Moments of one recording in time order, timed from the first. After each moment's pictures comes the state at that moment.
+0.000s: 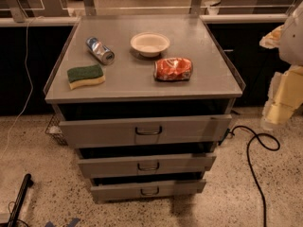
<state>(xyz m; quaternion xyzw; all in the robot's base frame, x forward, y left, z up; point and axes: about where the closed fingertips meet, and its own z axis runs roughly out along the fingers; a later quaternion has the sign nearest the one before) 0.438 -0.217 0.976 -0.60 0.78 -0.03 0.16</state>
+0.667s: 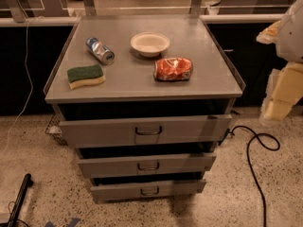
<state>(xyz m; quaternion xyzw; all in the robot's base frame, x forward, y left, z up) 0.444 -0.213 0.980 -0.62 0.77 -0.05 0.16</state>
